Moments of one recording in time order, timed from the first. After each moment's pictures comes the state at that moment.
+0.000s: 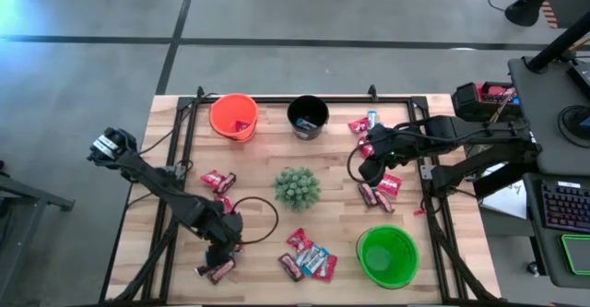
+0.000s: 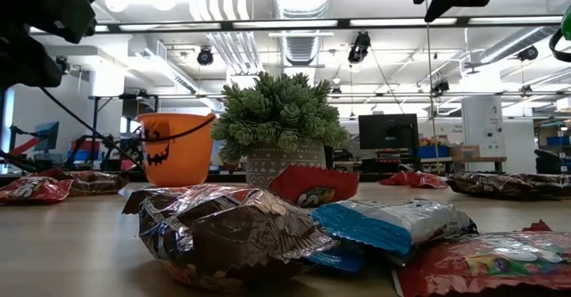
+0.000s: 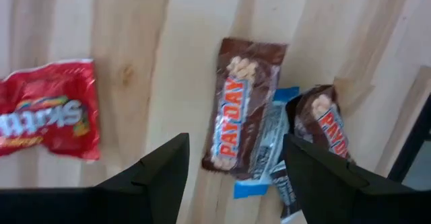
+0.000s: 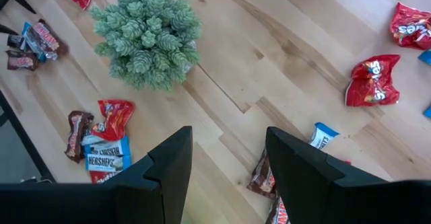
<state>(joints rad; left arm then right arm) -0.63 1.47 0.94 -0.84 0.09 -0.88 0.06 1.23 1.37 -1.18 0.10 0.82</state>
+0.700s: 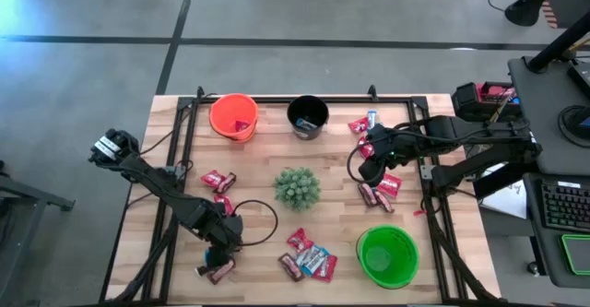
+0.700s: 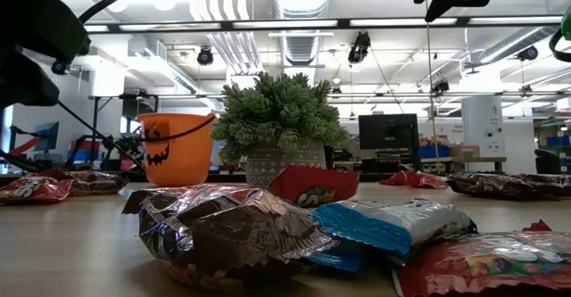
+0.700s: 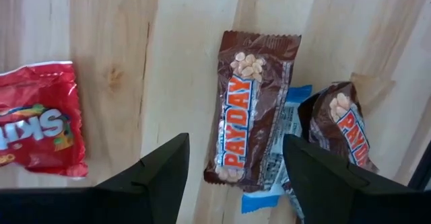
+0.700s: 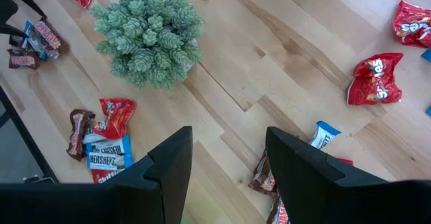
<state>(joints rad) -0.64 1.49 0.87 -0.75 0.10 -0.86 0.06 1.23 1.37 -1.18 0.10 0.82</state>
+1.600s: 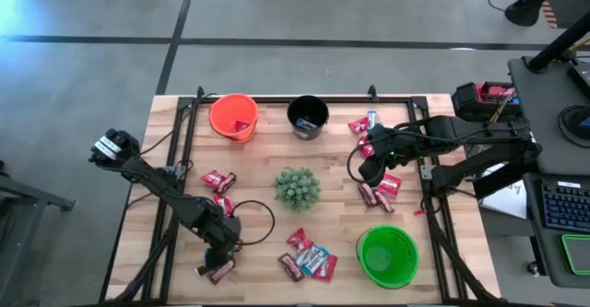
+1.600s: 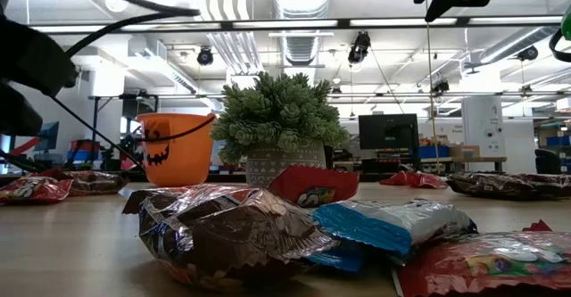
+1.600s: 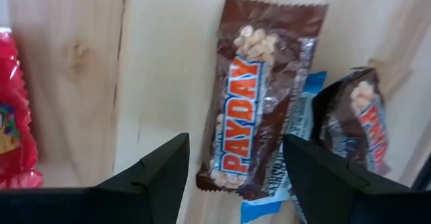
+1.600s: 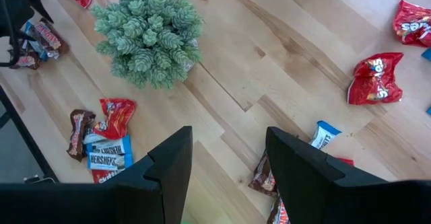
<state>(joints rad) -0.65 1.49 0.75 -0.60 0.17 -0.90 0.07 1.23 1.37 -1.18 0.10 0.82</state>
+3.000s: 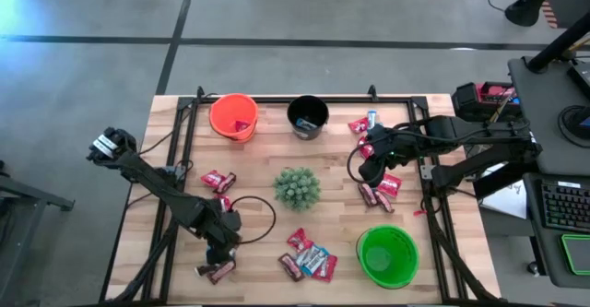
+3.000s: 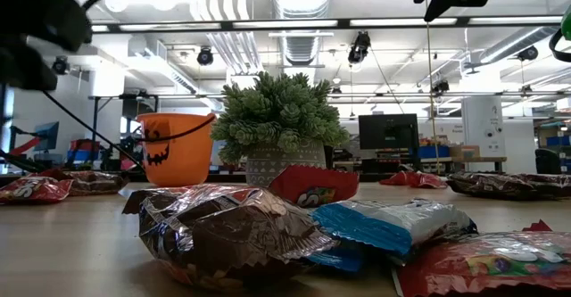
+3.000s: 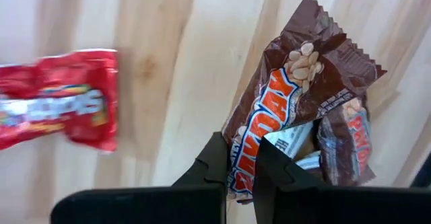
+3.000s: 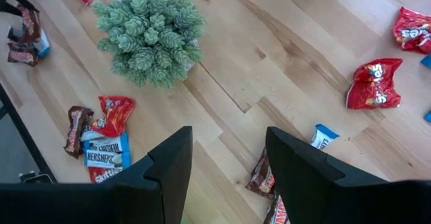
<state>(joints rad) -0.64 1.46 0.93 -0.87 0.05 -0.93 0.07 1.23 1.37 -1.17 0.10 0.79</state>
